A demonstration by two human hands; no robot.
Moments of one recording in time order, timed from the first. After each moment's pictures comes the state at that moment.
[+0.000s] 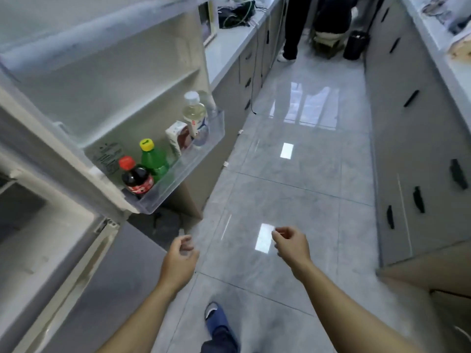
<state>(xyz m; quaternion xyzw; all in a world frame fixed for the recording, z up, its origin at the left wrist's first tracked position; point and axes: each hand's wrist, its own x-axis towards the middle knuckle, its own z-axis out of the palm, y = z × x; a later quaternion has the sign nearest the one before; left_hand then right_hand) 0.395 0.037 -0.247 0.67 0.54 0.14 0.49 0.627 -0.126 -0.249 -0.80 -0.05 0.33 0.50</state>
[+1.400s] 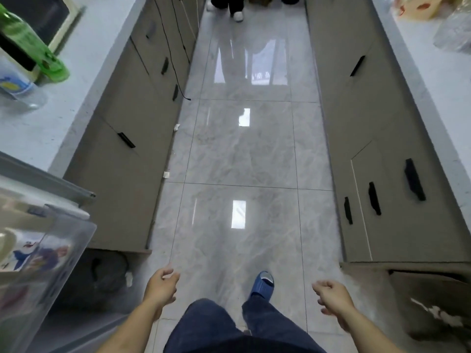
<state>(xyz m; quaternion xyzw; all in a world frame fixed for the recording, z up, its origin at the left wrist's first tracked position) 0.710 0.121 -0.352 0.58 0.63 -0.09 0.52 0.925 -0.244 -0.333 -0.81 0.23 0.42 0.34</state>
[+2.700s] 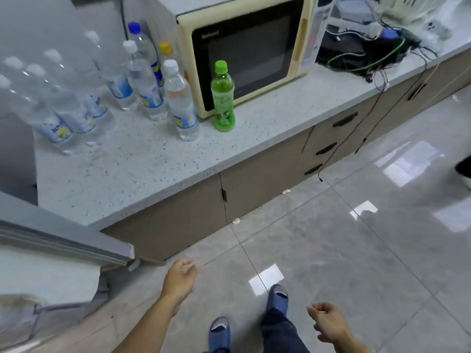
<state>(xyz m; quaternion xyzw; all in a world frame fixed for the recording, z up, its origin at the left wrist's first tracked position) 0.962 0.342 -0.295 0.30 0.78 0.22 0.51 1.323 0.251 -0.349 -0.83 -0.17 0.52 0.13</state>
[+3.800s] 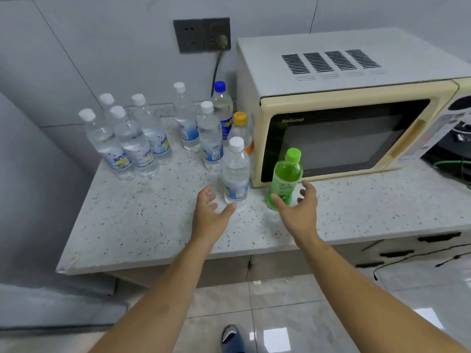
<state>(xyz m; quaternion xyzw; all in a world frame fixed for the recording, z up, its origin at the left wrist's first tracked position) 0.966 0.640 -0.172 0.29 0.74 0.50 0.35 1.155 0.733 -0.189 -0.61 -0.55 0.42 0.38</state>
